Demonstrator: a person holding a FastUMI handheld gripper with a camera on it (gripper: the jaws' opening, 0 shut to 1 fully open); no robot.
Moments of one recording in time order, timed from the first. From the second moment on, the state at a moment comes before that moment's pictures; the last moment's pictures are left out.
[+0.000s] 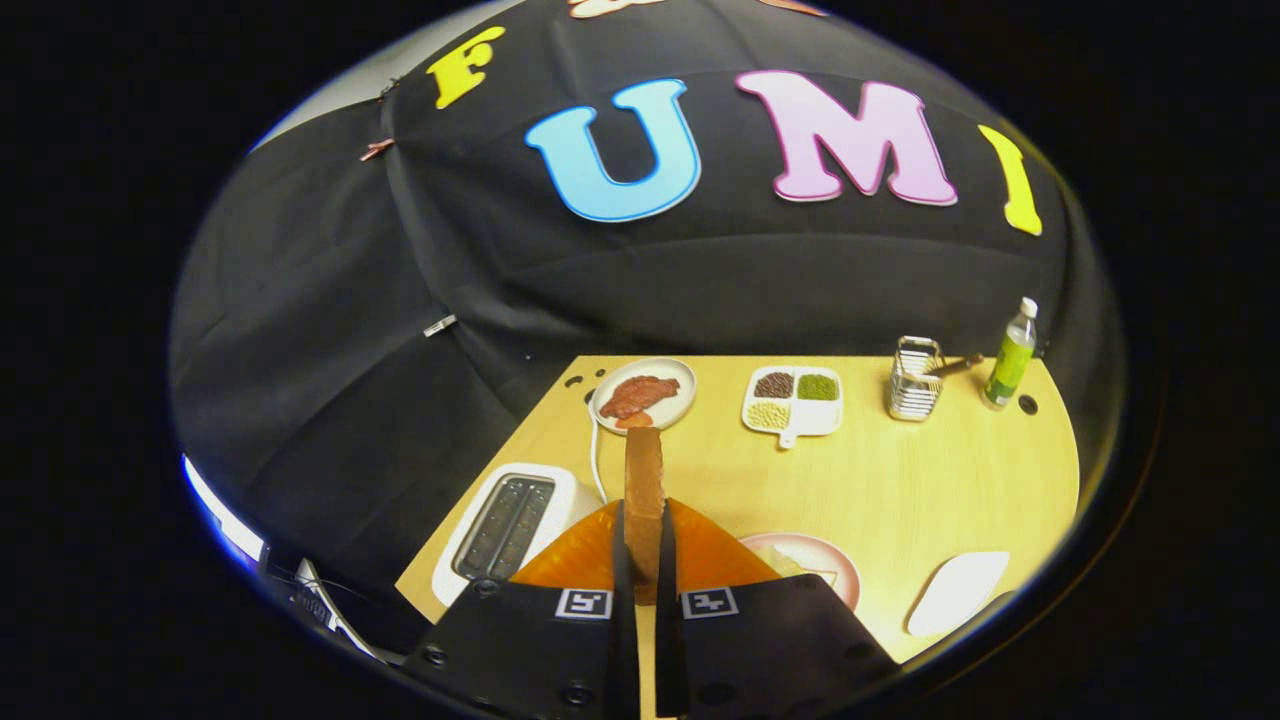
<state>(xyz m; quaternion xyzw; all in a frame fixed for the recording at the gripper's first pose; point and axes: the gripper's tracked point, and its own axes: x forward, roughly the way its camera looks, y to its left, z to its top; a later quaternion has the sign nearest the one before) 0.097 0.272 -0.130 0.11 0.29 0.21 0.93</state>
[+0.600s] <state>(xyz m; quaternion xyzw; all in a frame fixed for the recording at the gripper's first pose) 0.096 0.234 -0.239 0.16 0.38 0.19 0.89</state>
